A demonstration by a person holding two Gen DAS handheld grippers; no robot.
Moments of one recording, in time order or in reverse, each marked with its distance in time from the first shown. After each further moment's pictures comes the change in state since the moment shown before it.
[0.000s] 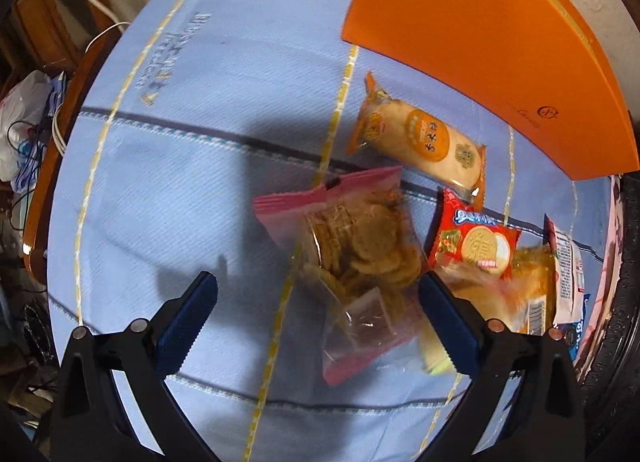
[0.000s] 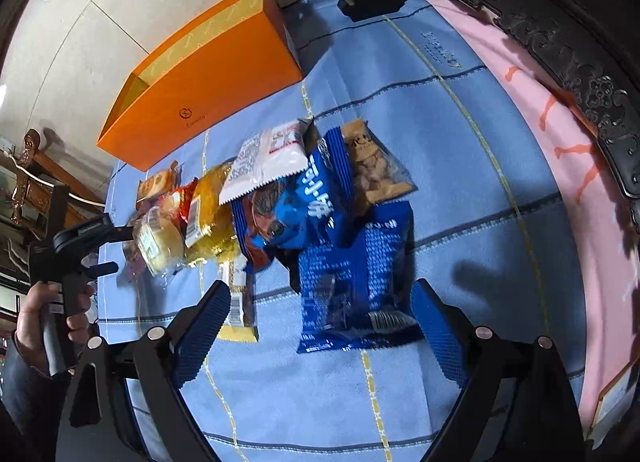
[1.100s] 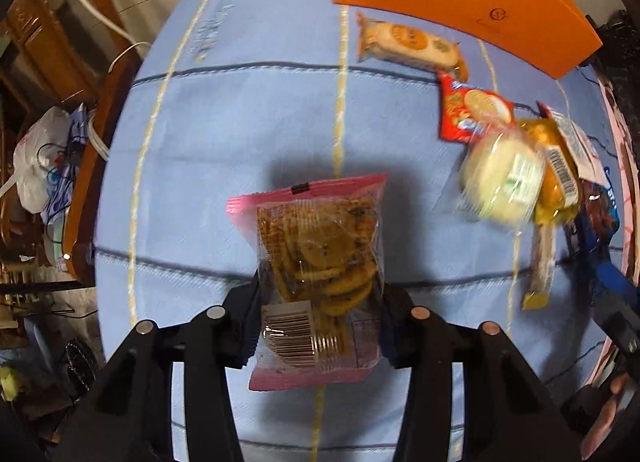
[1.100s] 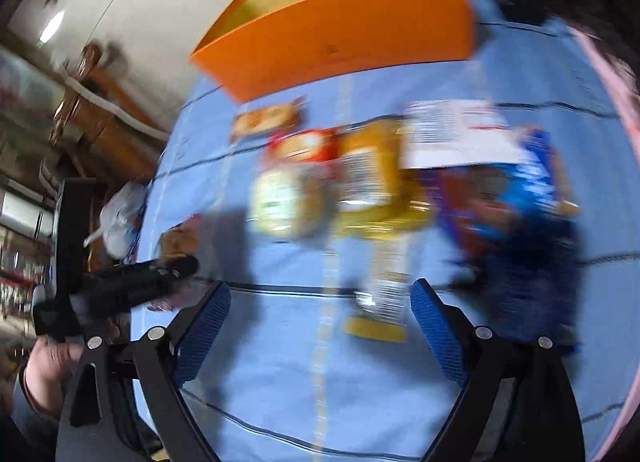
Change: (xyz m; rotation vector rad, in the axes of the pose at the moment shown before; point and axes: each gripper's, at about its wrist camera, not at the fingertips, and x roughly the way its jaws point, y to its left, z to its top) left arm -0.030 0.015 -0.090 0.192 -0.062 0.102; right arm 0.044 0.131 -0.012 -0.251 0.128 0.138
